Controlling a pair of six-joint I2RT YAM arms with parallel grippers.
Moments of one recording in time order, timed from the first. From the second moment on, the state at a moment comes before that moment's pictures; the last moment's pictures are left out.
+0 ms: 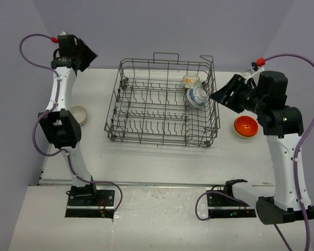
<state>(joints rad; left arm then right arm) 0.12 2.06 2.13 -0.69 0.01 -0.67 0.12 1.09 1.59 -0.98 -0.32 0.62</state>
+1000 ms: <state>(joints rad) -0.40 2.51 2.25 0.06 0.65 -1.06 0.10 1.46 1.66 -1.10 -0.11 0.51</state>
